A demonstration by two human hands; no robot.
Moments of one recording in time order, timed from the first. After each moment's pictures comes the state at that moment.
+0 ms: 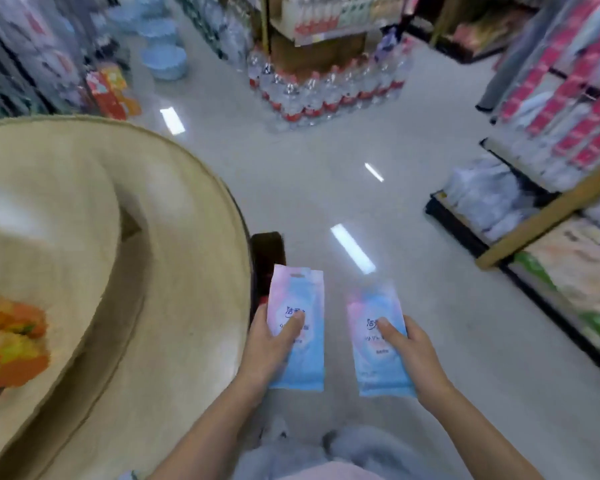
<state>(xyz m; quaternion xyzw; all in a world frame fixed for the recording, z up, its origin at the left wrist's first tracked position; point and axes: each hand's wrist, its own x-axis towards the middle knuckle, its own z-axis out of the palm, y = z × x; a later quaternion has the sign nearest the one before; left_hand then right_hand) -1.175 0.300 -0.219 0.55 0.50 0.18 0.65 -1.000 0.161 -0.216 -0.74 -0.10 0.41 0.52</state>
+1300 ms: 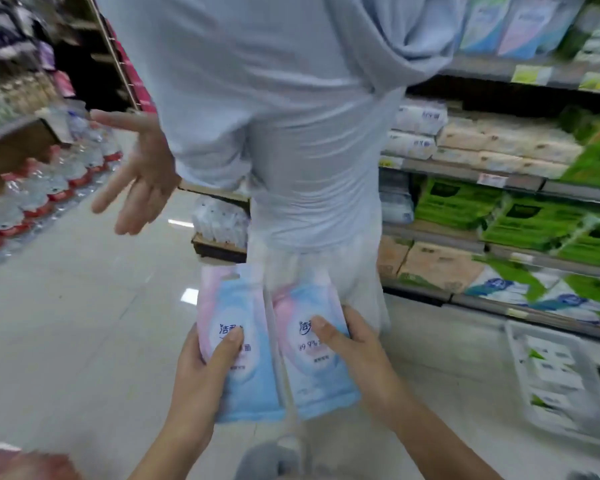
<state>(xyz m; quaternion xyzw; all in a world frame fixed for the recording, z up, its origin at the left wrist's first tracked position) -0.790 -0.009 -0.131 0.62 0.21 0.09 0.75 -0.733 -0.193 -0.132 -0.66 0.01 0.18 0.73</state>
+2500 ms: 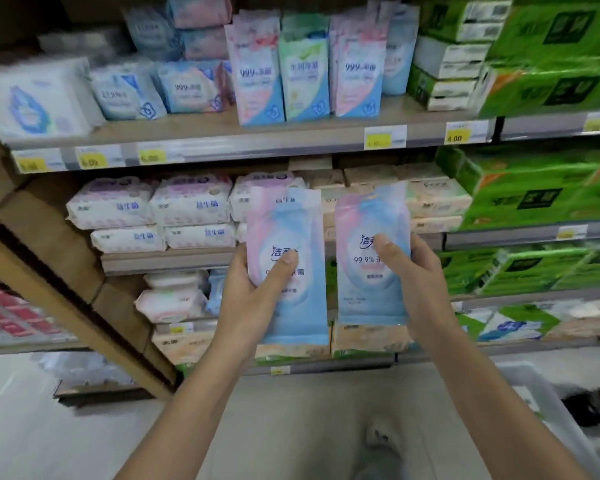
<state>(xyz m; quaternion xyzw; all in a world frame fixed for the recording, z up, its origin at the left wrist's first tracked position) -0.307 -0.302 -0.063 0.67 -0.02 0.04 0.74 -0.329 -0.488 -0.059 -0.62 0.12 -0.15 0.76</state>
